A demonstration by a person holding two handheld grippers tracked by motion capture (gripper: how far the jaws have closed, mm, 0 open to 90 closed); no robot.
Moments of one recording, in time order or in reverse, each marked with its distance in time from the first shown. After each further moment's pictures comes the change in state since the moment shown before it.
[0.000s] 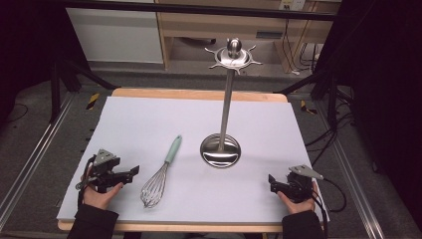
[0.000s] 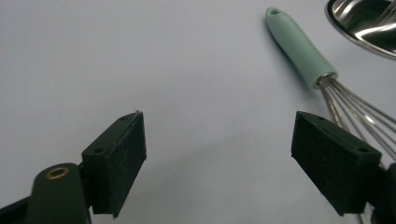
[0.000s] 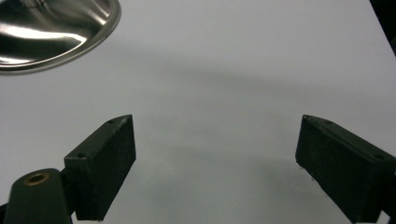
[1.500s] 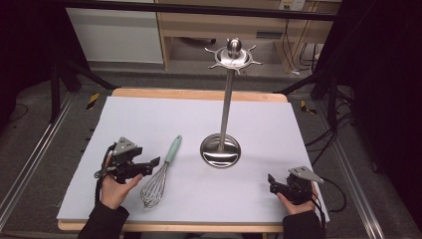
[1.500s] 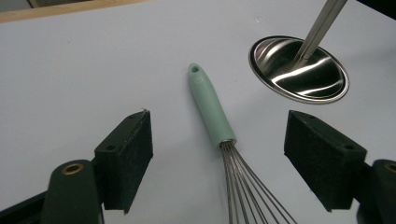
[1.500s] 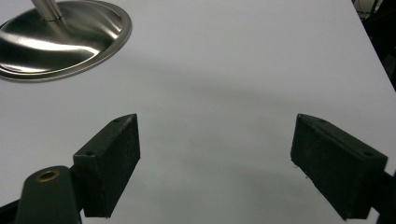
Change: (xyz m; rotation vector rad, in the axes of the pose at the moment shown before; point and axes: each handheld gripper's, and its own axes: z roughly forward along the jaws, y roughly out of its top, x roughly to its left) left arm -0.061 0.056 0.003 -0.027 -0.099 0.080; right arm 0.005 -0.001 -0.008 -0.064 -0.002 -0.018
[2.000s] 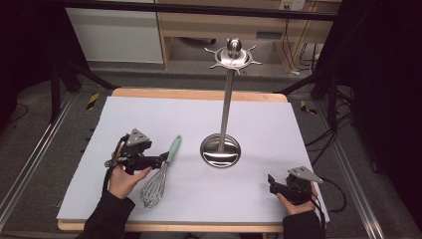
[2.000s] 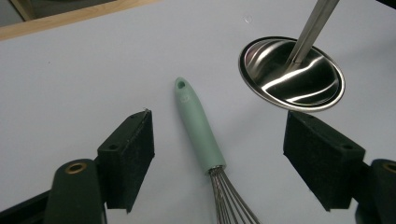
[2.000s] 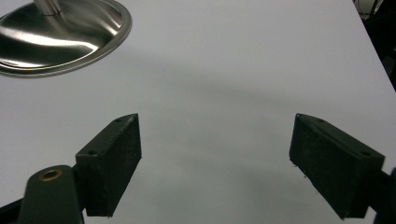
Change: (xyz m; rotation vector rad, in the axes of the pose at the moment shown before) left arm -0.011 0.027 0.018 0.038 -0.016 0.062; right arm 0.001 -0.001 0.001 0.005 0.000 -0.012
